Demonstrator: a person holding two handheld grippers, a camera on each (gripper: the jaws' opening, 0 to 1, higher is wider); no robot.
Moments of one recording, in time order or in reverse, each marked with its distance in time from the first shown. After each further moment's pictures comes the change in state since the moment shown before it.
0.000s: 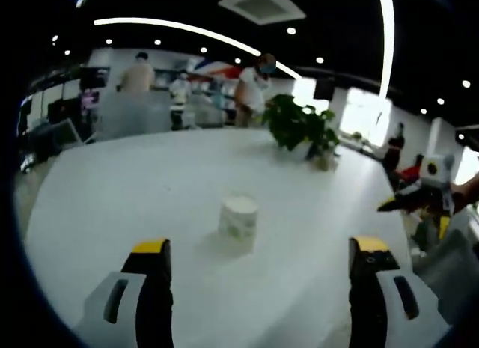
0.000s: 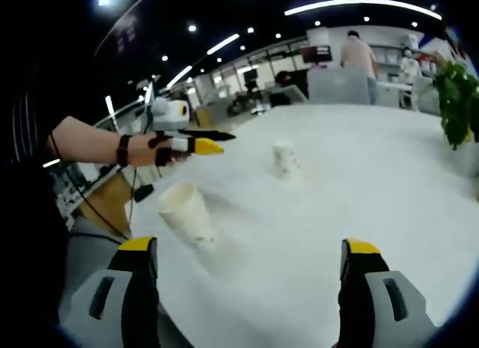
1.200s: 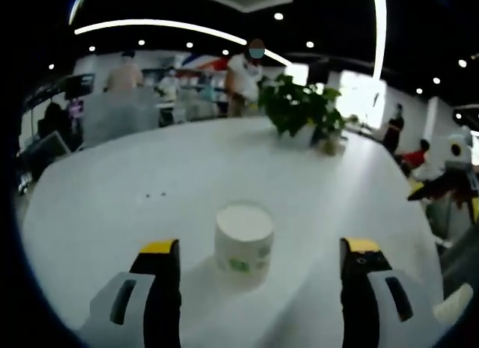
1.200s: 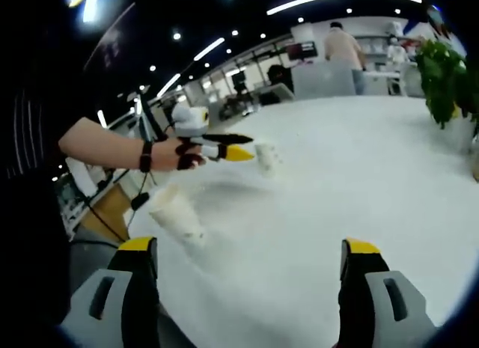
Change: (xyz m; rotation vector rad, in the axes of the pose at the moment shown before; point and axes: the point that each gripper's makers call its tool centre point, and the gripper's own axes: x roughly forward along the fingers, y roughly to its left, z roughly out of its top) left arm 0.079 0.012 -0.010 0.062 0.068 -0.033; right arm -0.021 -0.020 -0.011 0.092 -0.018 -0.024
